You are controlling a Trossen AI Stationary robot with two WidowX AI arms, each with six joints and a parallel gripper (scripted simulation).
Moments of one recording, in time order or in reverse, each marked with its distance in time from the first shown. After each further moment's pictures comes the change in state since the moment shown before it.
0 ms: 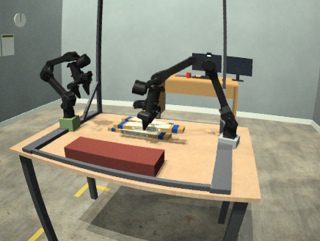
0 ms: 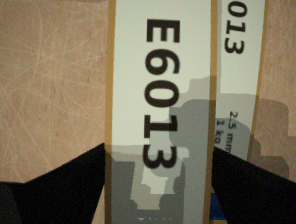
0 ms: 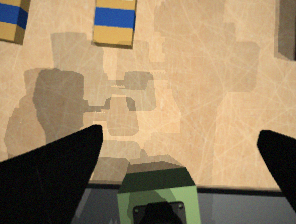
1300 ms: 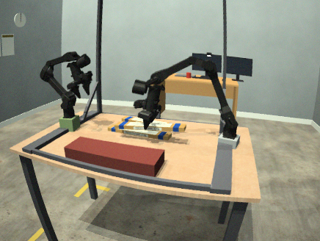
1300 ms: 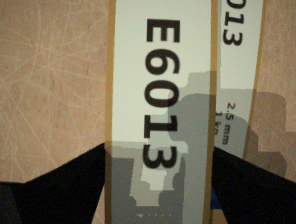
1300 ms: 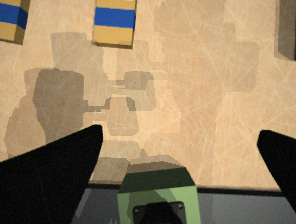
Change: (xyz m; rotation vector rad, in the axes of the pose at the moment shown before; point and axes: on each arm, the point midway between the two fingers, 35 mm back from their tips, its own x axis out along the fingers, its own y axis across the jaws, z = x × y) left arm -0.004 -0.001 -0.004 -0.001 0.031 -0.005; right arm 0.000 0.000 0.000 0.000 0.000 0.000
